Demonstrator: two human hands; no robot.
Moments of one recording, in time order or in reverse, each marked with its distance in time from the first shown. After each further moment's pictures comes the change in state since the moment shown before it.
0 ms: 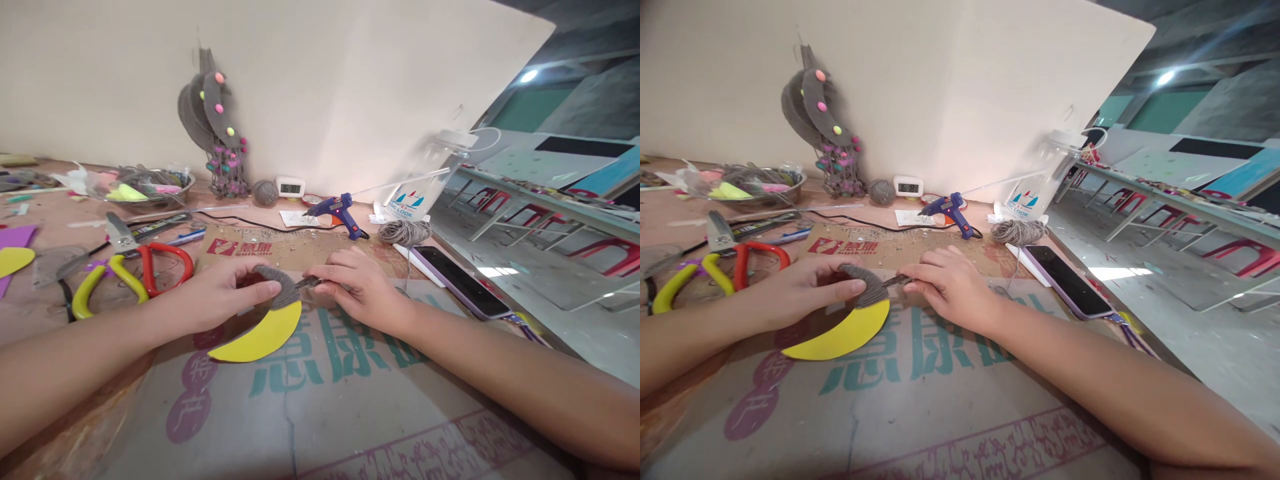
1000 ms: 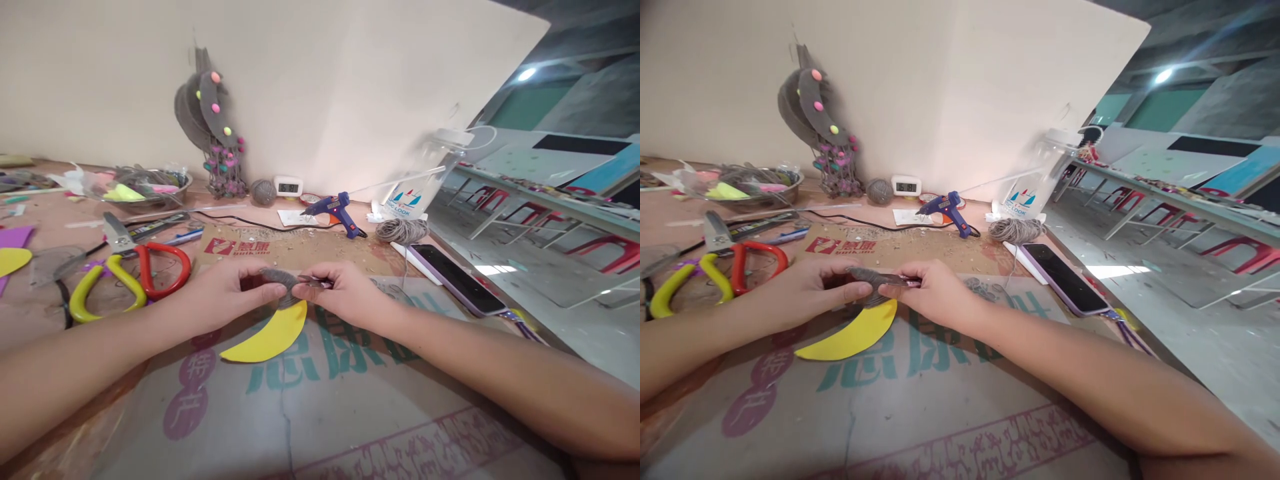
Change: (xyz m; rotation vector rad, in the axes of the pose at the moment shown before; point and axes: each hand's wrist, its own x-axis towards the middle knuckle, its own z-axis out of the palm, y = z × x) left_hand 0.002 0.005 0.004 0.316 0.083 0.074; right_hand 0.015 -0.024 0.011 0.767 -0.164 0.591
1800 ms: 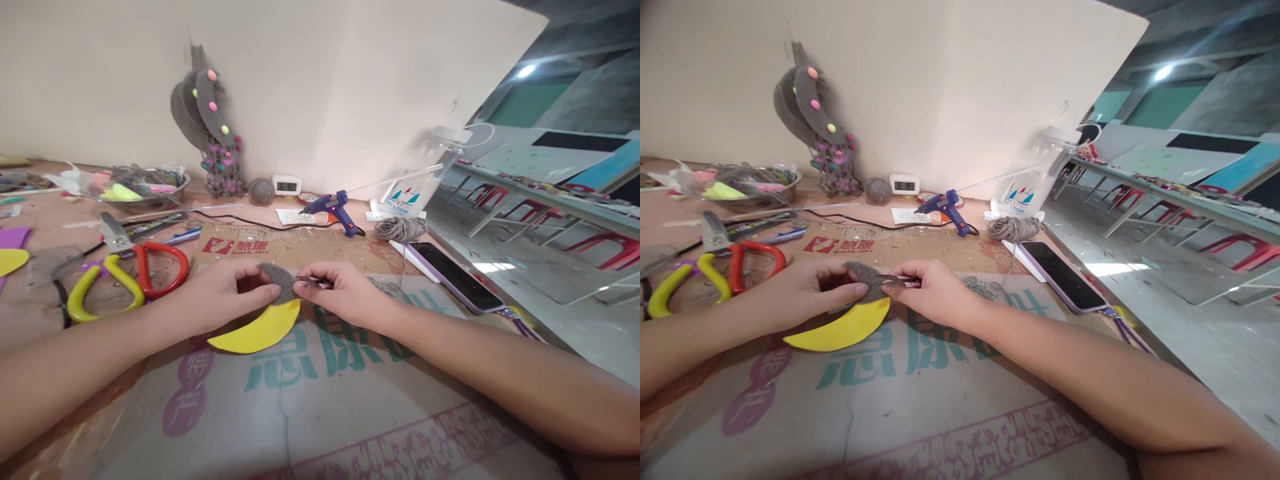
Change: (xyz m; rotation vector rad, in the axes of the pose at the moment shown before) left_hand 0.000 -0.006 0.002 0.041 -0.013 -0.039; right_hand -0.001 -0.001 0.000 0.060 -0.022 -0.012
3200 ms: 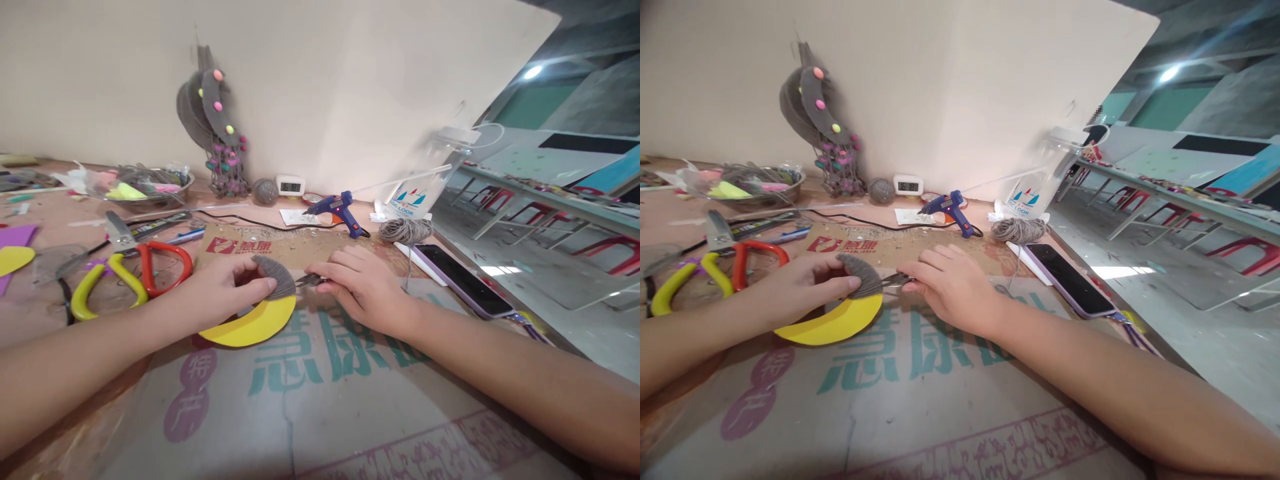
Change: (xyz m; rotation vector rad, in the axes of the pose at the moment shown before) left_hand -0.001 0.011 -0.004 -0.157 0.057 -0.046; right_hand -0.010 0.007 -0.026 -1.000 0.191 -0.641
